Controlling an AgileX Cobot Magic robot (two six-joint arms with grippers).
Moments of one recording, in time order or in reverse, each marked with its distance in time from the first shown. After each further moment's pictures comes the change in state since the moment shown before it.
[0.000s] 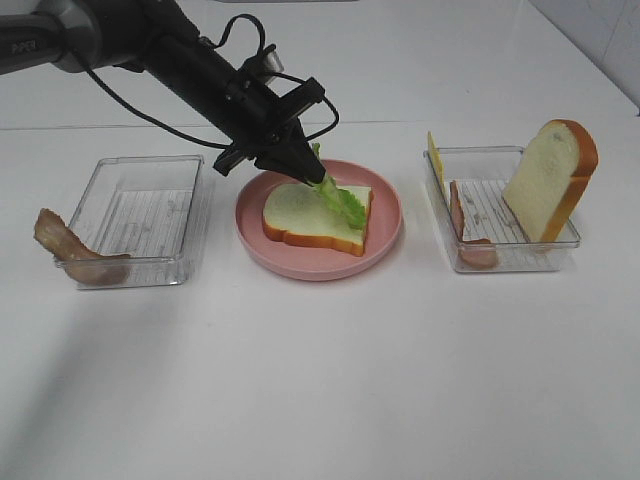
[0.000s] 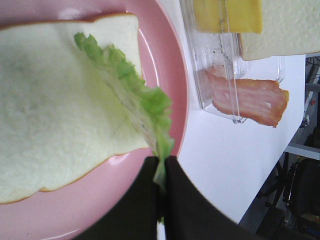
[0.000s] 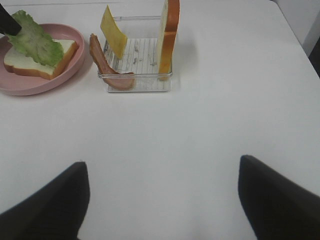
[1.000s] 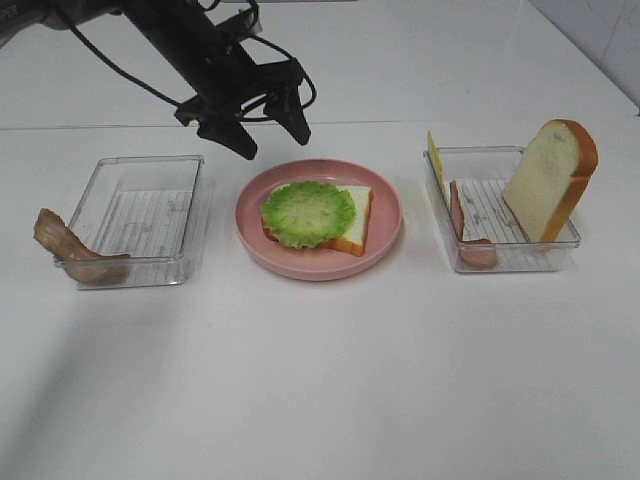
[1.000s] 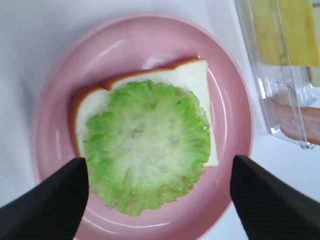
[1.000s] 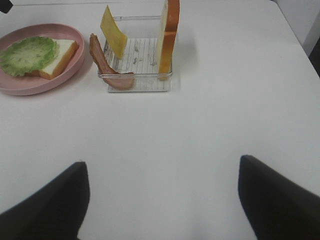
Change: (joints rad) left arm 0.006 -0.015 -0.185 0.328 0.024 -0.125; right arm 0.000 0.000 0.000 0.000 0.000 0.000
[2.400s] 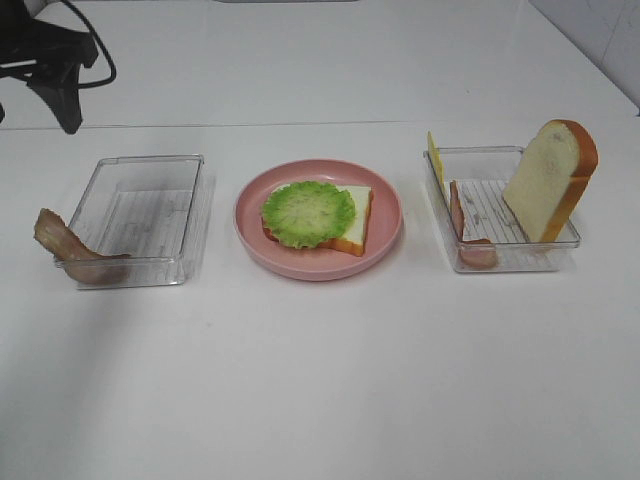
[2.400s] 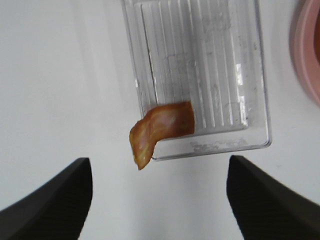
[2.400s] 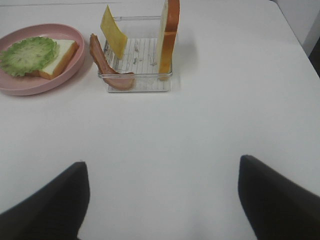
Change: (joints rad) left arm 0.153 -0.606 0.663 0.538 0.015 -0.158; right arm 0.000 0.000 0.000 0.000 0.000 0.000
